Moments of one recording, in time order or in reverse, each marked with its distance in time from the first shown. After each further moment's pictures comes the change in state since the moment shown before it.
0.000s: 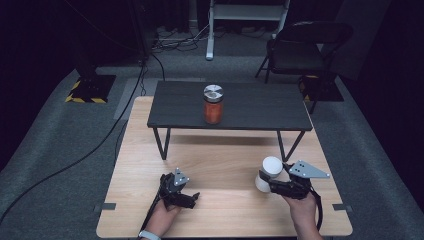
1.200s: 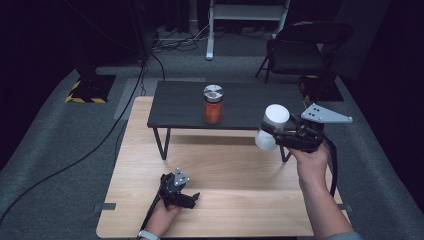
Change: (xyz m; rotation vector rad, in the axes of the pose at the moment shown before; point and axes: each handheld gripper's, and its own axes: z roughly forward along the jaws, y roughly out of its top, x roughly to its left) left arm 0.000 0.000 0.000 0.002 -0.006 -0.001; right arm -0.015 0.160 -0.007 -0.102 0.018 -0.024
